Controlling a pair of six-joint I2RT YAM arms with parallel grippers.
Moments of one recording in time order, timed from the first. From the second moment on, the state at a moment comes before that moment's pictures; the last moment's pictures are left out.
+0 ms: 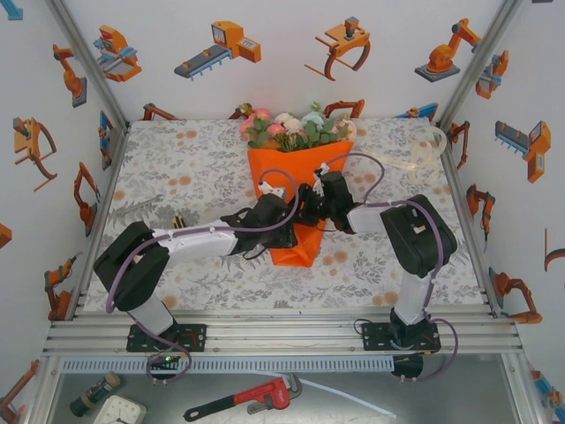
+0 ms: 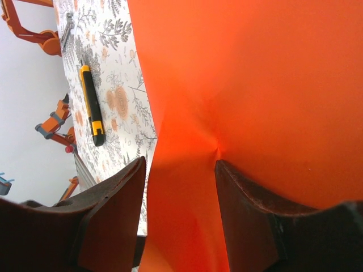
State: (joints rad) left arm -0.93 1.65 0.94 -0.09 -0.08 -0.71; right arm 0.51 1.87 0.88 0.37 -0.48 0.88
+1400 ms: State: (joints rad) left arm -0.85 1.59 0.72 0.00 -0.04 -0.92; right arm 0.47 1.62 0.85 0.13 -0.37 0.74
